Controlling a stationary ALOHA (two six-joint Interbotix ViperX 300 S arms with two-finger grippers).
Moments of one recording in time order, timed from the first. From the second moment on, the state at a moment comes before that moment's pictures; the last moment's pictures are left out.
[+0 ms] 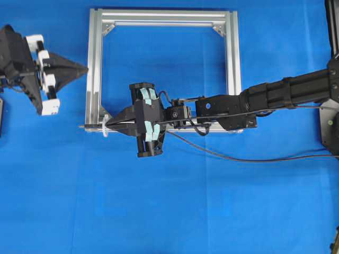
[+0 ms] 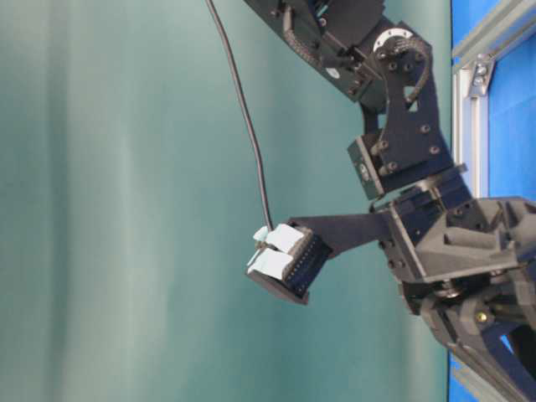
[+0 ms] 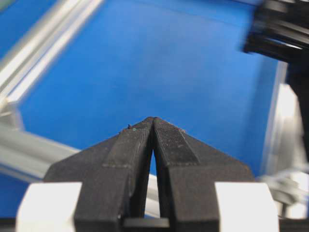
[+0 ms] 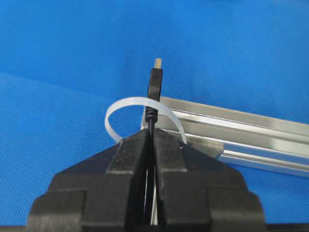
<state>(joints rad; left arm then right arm) 0.22 -0.37 1.32 -0.07 -0.68 0.00 0.00 0.46 0.36 -0.12 -0.51 0.10</state>
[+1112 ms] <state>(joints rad) -0.08 -0.43 1.34 -0.07 -0.65 -0.01 0.00 0.46 0.36 -0.12 -0.51 0.10</state>
